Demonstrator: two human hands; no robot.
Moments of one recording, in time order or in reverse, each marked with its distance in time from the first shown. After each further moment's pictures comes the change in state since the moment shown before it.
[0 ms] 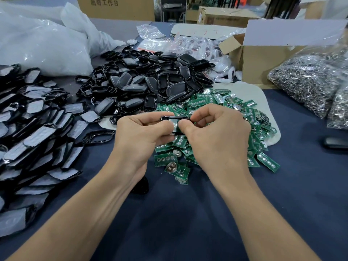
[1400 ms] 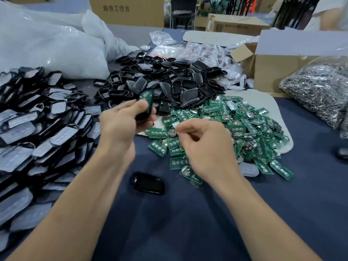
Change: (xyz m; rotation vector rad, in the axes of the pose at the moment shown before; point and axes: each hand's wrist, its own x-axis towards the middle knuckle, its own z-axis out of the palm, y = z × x) left_hand 0.034 0.020 -0.048 -0.113 0.258 -0.029; right_hand -0.009 -0.002 0.028 0.093 -0.332 -0.070
